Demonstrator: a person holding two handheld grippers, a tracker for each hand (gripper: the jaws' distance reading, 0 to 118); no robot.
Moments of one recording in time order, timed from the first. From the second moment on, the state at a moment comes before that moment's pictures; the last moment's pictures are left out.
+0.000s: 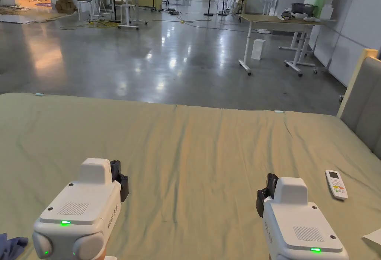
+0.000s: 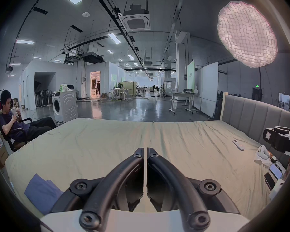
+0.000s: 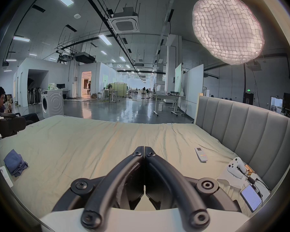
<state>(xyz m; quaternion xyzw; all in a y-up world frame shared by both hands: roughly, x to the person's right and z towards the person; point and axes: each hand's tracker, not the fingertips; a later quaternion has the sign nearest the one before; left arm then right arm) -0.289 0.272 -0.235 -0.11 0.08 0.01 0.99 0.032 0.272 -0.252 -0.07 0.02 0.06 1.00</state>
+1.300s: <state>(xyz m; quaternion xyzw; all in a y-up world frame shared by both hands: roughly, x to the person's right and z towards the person) -0.273 0.270 -0.235 -0.10 0.09 -0.01 0.99 0.041 0.275 -0.256 -0.08 0.01 0.05 1.00</state>
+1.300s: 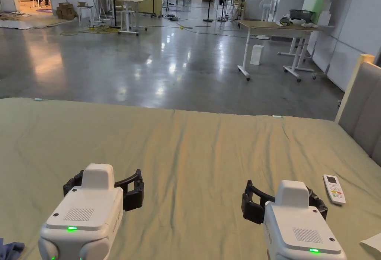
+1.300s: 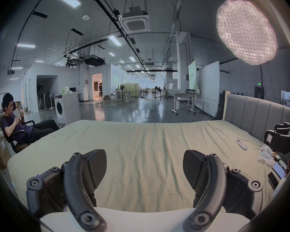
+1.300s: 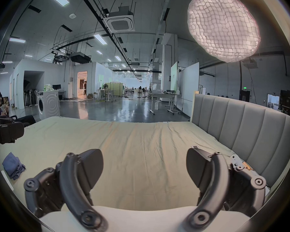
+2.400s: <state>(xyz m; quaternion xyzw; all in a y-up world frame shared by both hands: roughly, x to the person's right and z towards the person) -0.297 0.261 -0.242 -0.07 0.09 0.03 0.99 0.030 0.295 -0.276 -0.16 0.00 -0.02 0.99</state>
